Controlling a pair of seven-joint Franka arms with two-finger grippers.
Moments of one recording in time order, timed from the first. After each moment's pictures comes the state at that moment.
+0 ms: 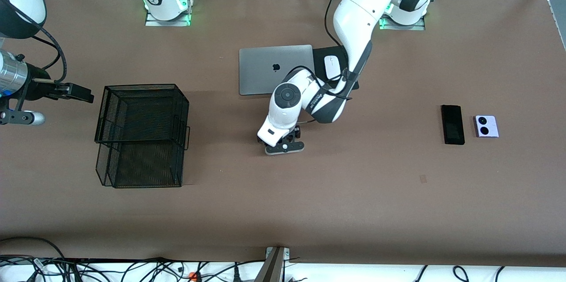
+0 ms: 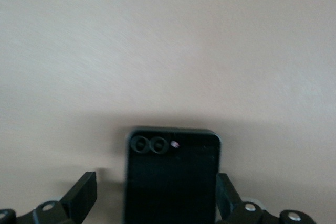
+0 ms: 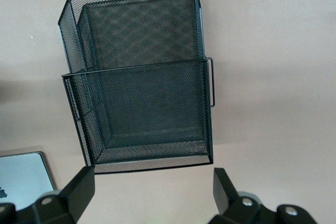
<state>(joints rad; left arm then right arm) -0.72 1.07 0.03 -1.04 -0.08 2.22 -0.86 0.05 0.22 -0.07 -1.49 0.02 1.57 0.06</state>
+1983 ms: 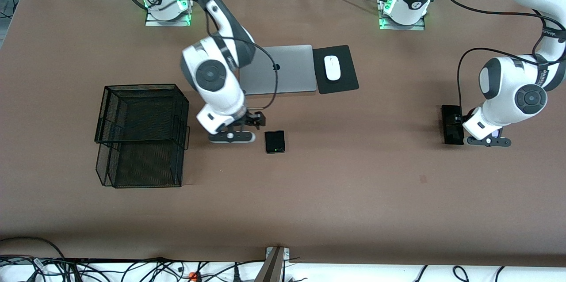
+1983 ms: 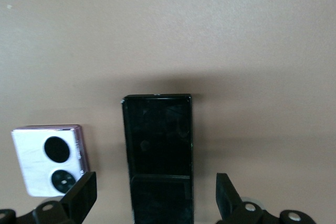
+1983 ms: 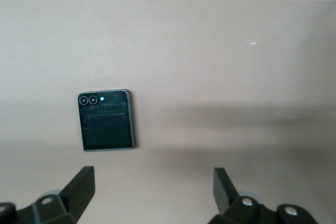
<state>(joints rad) 0.12 0.38 0.05 -2.09 0.16 2.36 0.10 0.64 0.64 -0.05 -1.51 0.07 2.21 0.55</state>
